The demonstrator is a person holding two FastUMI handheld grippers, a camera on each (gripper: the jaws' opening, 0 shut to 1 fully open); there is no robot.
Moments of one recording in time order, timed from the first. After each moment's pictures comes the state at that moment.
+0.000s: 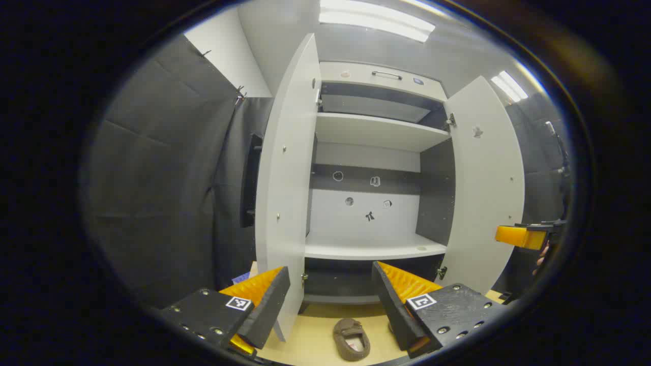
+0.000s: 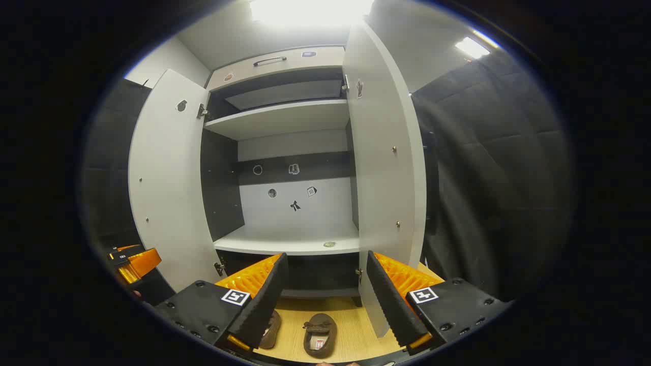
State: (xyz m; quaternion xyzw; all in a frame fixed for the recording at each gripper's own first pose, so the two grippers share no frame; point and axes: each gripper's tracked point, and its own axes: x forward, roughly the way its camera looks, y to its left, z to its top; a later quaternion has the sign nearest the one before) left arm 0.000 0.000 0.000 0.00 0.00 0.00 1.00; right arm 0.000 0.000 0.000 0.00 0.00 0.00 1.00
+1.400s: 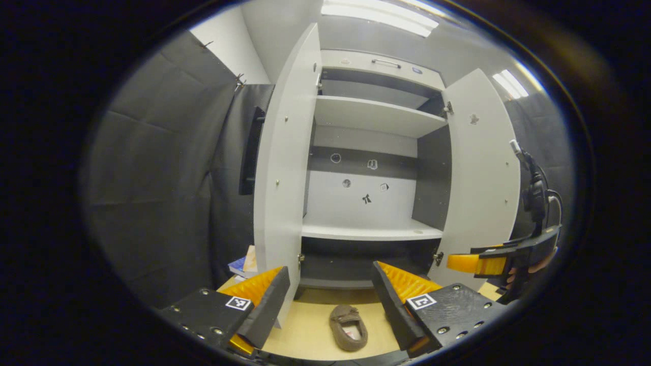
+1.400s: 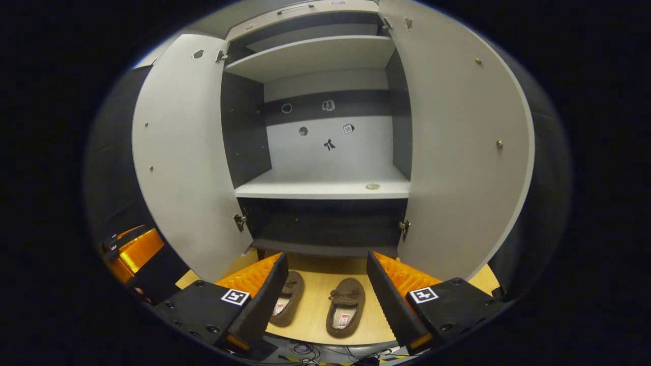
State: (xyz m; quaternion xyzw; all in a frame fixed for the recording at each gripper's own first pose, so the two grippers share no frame) left arm -0.017 -0.002 -0.043 0.01 0.04 -0.01 1.00; right arm 0.039 0.063 -0.125 -0.02 0.19 0.09 0.98
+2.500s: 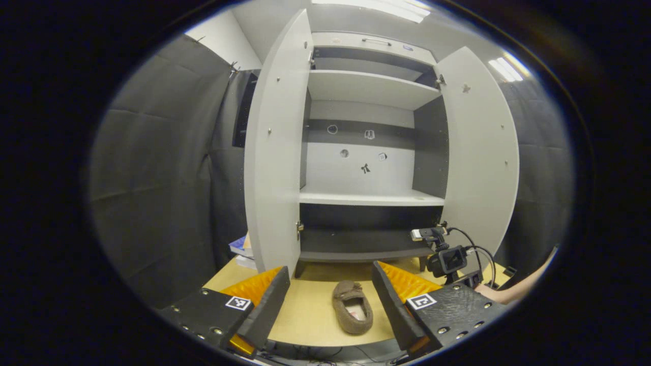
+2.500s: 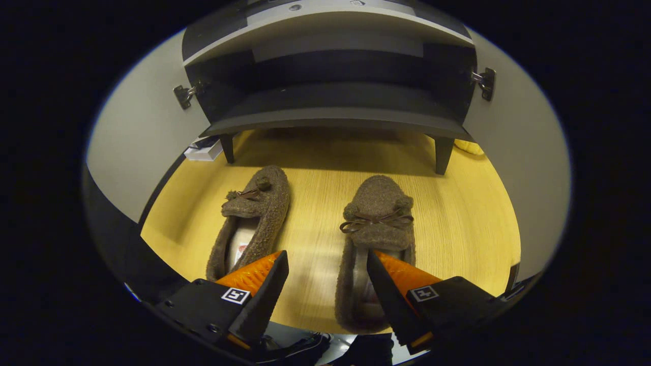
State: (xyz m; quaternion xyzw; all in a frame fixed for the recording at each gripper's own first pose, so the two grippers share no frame) left arm -0.032 -0.008 -0.114 0.02 0.11 0.00 0.99; right arm 0.092 0.077 -0.383 -0.05 0.43 0.09 0.89
